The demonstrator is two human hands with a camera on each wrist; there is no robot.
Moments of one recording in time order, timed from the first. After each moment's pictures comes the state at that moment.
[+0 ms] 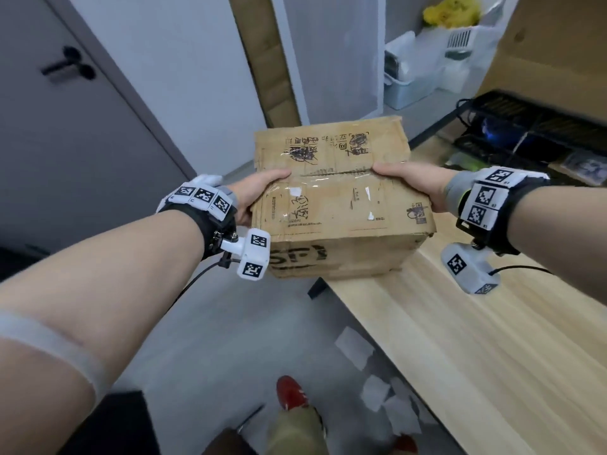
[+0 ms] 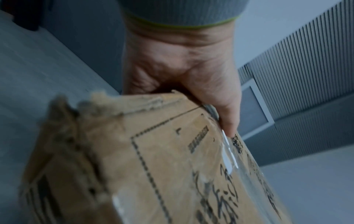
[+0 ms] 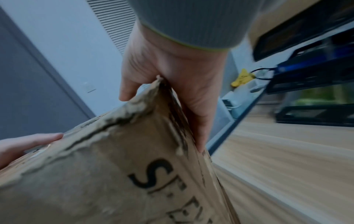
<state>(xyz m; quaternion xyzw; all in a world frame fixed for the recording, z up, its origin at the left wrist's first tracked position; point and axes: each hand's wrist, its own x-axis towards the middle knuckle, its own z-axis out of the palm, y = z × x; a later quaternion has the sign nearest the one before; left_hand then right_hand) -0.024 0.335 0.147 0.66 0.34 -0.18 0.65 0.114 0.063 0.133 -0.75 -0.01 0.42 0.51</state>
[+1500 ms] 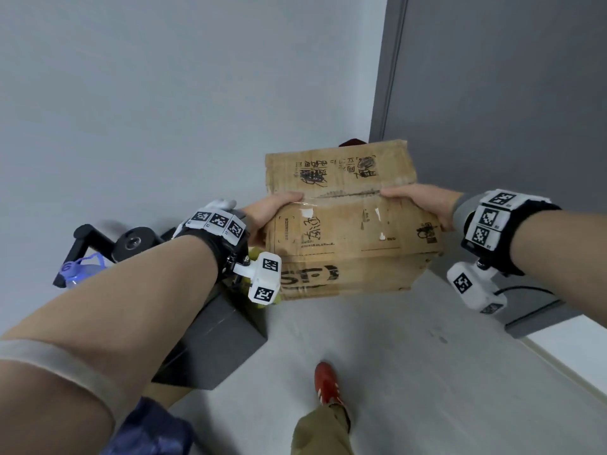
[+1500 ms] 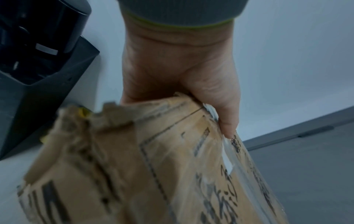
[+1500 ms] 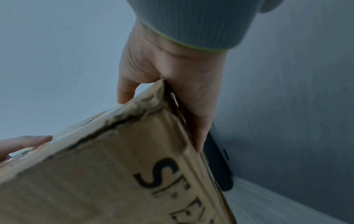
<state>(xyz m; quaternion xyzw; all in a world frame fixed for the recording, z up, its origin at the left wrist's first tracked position) -0.450 0.955 0.159 0.28 0.72 0.27 0.57 -0.165 1.073 0.159 -0.56 -0.55 0.61 0.07</state>
